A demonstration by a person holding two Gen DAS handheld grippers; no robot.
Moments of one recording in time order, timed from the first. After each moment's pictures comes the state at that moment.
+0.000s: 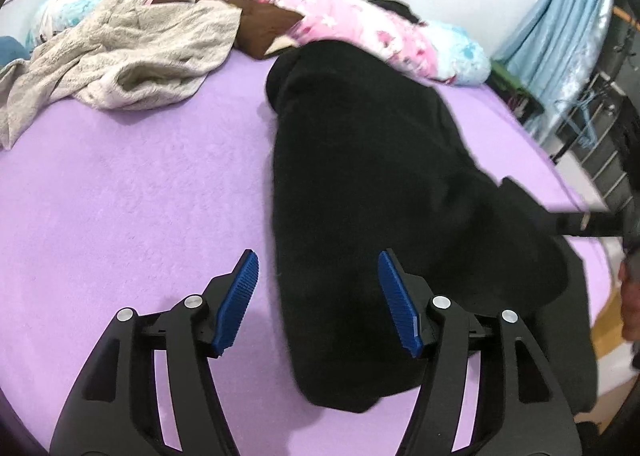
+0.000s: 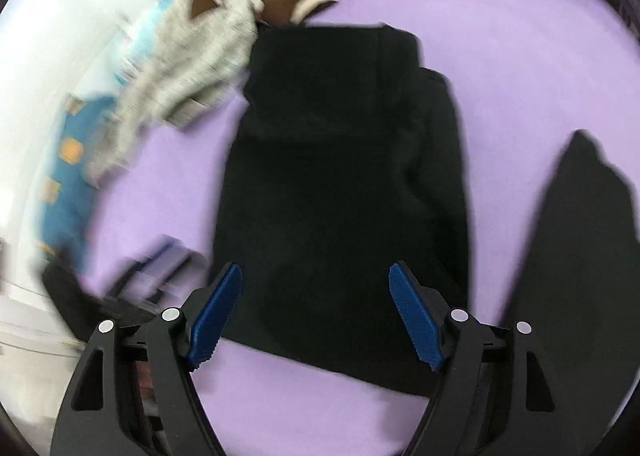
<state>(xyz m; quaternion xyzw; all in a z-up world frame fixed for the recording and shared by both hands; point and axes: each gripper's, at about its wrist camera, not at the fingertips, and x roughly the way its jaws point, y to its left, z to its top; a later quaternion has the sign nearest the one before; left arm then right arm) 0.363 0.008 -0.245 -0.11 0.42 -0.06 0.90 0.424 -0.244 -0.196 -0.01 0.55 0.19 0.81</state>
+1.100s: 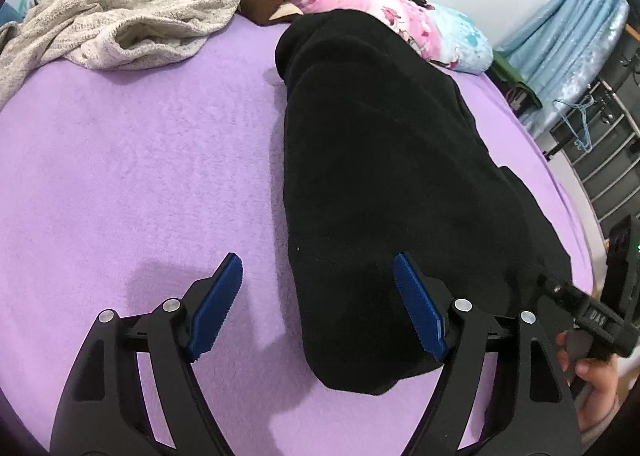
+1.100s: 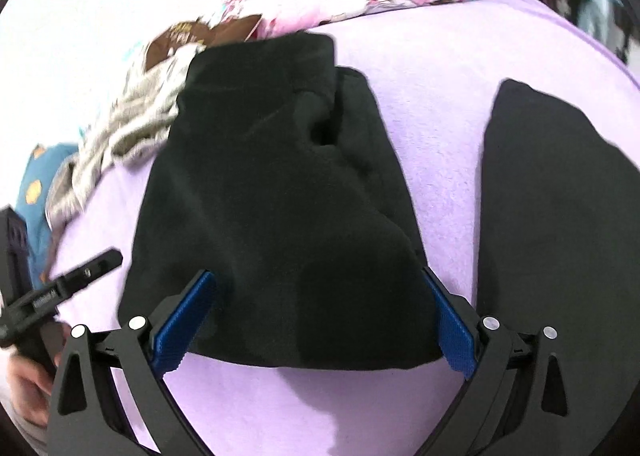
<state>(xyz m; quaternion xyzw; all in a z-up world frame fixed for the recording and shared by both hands) 0.361 0.024 -0.251 -0.15 0.46 -0.09 0.87 0.375 -0.308 -0.236 0.15 0.47 0.13 0.86</state>
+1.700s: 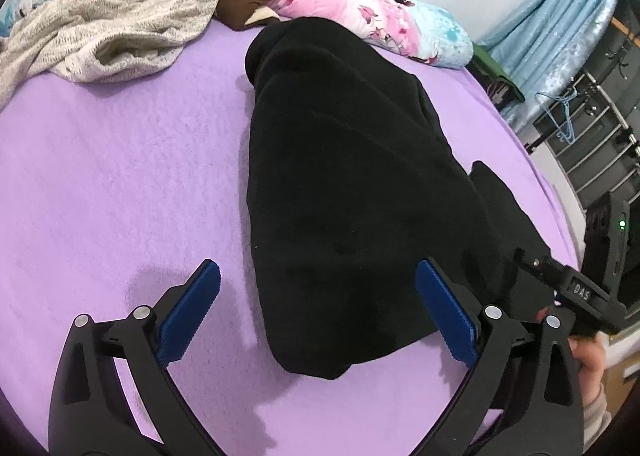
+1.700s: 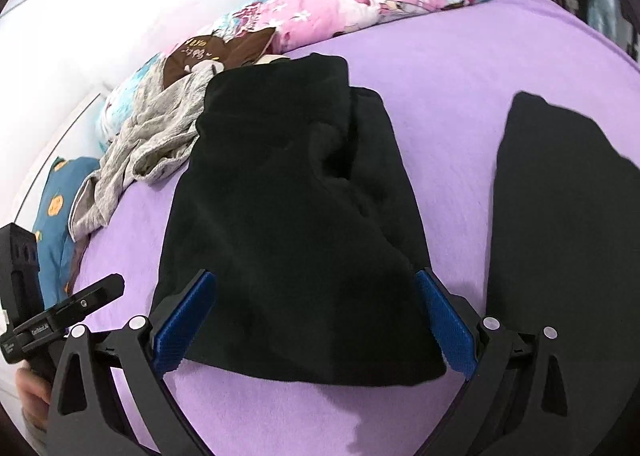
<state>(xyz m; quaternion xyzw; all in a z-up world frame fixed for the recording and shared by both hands) 0.357 0.012 -0.229 -0.15 0.46 -0.12 0.86 0.387 -0.297 -0.225 0.14 0.46 0.18 0.86</state>
